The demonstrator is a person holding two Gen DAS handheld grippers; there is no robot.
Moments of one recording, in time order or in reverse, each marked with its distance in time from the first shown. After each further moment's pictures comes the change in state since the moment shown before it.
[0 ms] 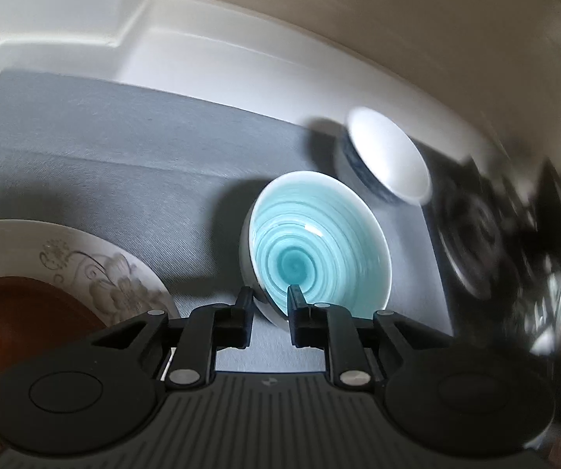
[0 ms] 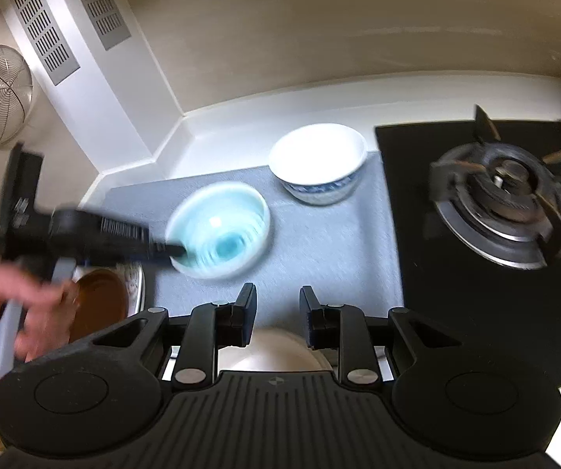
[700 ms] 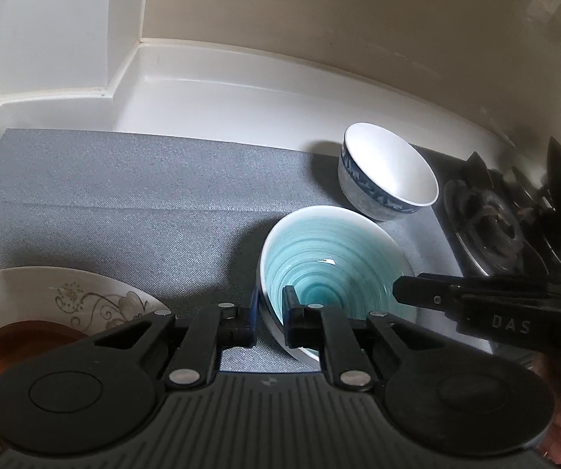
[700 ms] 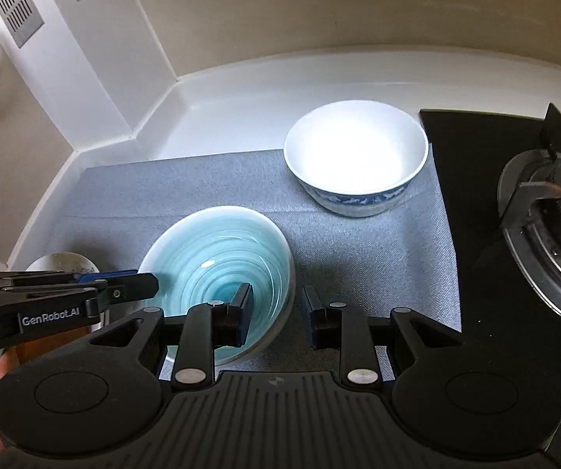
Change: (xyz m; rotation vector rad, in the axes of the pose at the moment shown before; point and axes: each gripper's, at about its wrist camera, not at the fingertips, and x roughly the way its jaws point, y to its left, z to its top) left arm 0.000 -0.010 -0.005 0.105 -0.120 0.079; right arm 0.103 0.010 0.034 -0.042 0.106 0.002
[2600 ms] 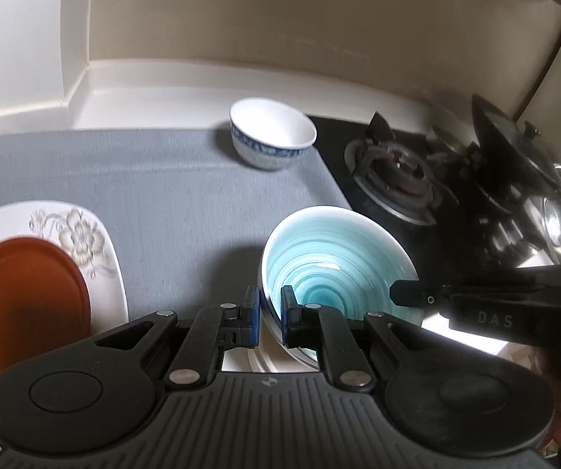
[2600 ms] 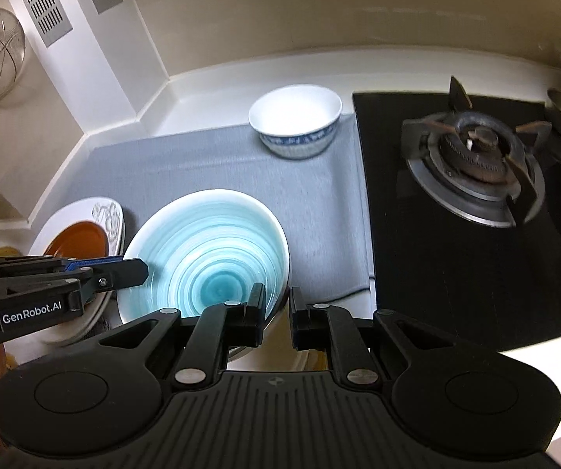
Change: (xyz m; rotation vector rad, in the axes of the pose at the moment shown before) left arm -0.087 -0.082 -0.081 0.108 -0.021 -0.073; right arm -0.116 -0.011 -0.082 0.030 -0.013 -0.078
